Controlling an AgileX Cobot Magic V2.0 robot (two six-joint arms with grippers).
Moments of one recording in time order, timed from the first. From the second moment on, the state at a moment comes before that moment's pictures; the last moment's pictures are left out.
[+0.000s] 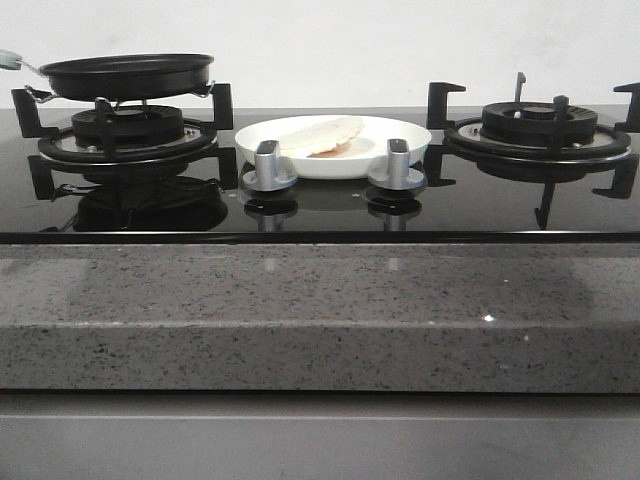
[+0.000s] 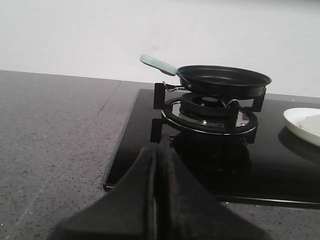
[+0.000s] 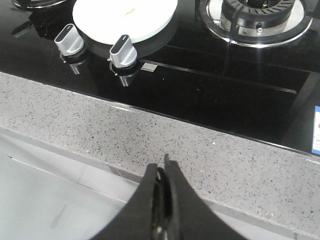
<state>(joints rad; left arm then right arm) -0.03 0.00 0.01 -0.06 0.04 -0.02 0.26 0.51 -0.82 0.15 0.98 0.01</state>
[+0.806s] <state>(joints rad) -0.03 0.00 0.01 -0.06 0.04 -0.03 0.23 0.46 -0.75 0.09 0.84 0.00</state>
